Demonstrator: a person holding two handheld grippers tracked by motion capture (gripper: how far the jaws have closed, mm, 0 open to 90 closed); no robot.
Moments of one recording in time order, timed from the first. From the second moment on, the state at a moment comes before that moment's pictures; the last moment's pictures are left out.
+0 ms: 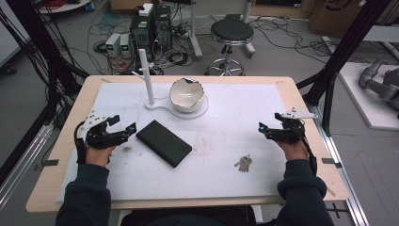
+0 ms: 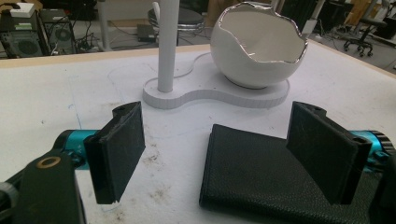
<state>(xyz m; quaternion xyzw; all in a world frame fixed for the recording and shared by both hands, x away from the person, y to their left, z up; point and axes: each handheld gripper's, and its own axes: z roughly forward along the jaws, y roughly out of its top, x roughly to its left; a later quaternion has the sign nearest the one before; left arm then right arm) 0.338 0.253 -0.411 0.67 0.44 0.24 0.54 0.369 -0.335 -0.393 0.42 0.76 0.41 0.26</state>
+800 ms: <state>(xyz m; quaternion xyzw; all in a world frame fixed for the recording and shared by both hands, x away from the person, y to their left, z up) 0.343 0.247 -0.413 0.68 0.44 0.23 0.54 0.357 -0.335 -0.410 0.32 0.82 0.46 0.10</state>
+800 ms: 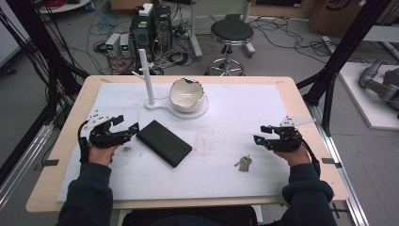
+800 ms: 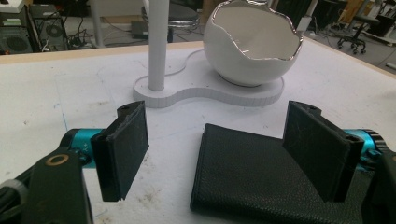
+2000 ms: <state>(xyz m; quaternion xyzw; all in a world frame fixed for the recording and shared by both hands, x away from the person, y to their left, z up) 0.344 0.245 -0.415 0.68 0.45 0.22 0.53 0.358 -0.323 -0.418 0.27 0.85 0.44 0.10</state>
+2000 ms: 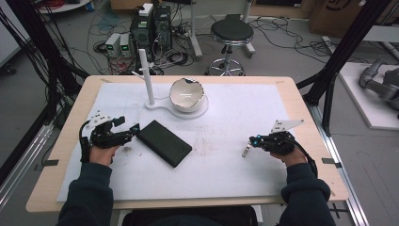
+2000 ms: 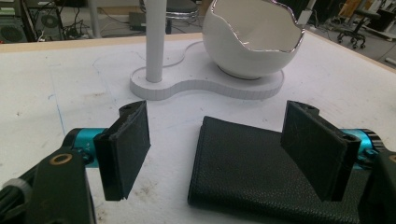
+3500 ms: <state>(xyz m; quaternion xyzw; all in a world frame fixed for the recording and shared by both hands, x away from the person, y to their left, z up) 0.339 0.253 -0.419 0.68 0.45 0.23 0.52 0.439 -0.229 -0.412 0.28 0.87 0.38 0.11</state>
